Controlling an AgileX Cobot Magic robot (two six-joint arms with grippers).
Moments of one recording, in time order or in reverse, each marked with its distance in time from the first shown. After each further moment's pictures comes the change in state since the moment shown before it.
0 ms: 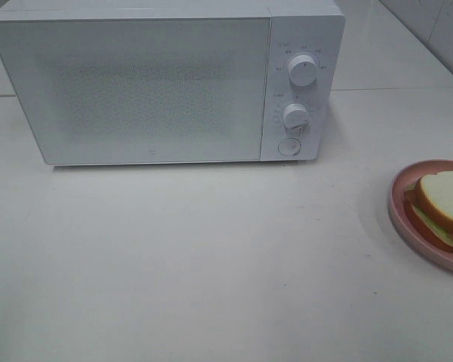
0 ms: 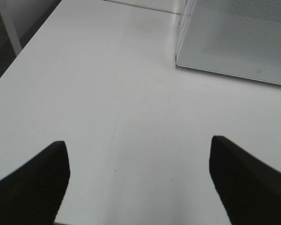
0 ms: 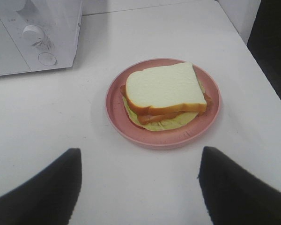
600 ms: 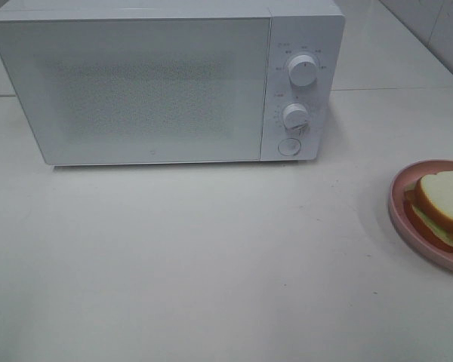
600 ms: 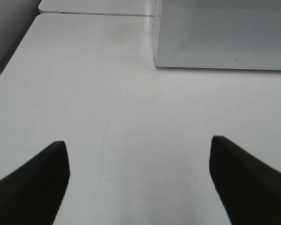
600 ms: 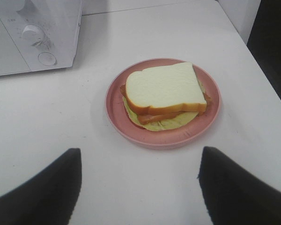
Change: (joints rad) left arm 0.000 0.000 0.002 -0.090 -0.010 0.176; right arm 0.000 0.000 0.000 0.000 0.000 0.001
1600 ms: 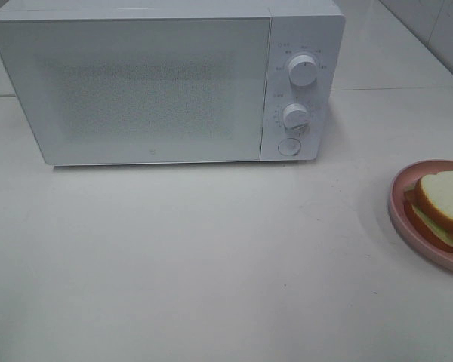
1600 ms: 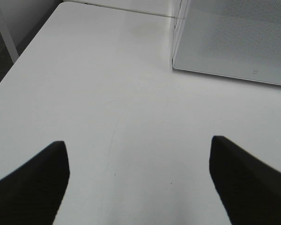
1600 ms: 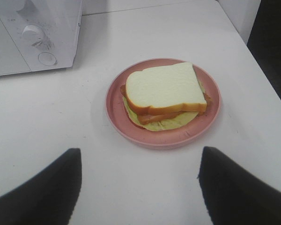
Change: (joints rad) left arm 0.000 0.000 0.000 0.080 -0.001 -0.151; right arm 0.000 0.000 0.000 0.000 0.000 0.000
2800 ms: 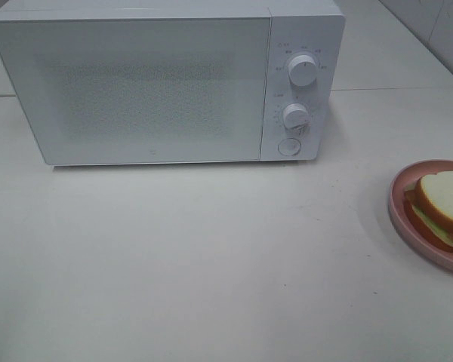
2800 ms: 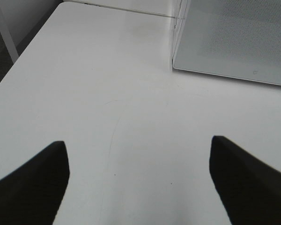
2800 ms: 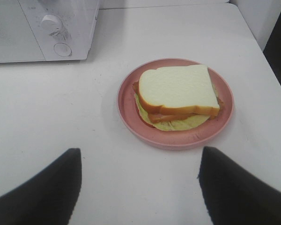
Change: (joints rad) left arm 0.000 0.000 0.000 0.000 0.000 0.000; right arm 0.000 0.000 0.000 0.057 0.001 -0.105
